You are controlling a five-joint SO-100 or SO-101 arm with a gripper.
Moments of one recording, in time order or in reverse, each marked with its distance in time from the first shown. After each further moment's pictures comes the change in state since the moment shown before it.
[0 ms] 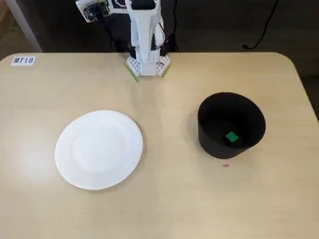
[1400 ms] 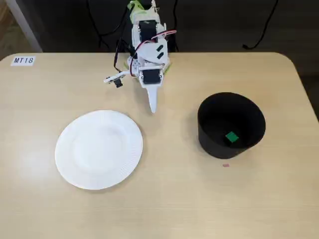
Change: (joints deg) arm -4.1 22.1 52.7 -10.1 -2.3
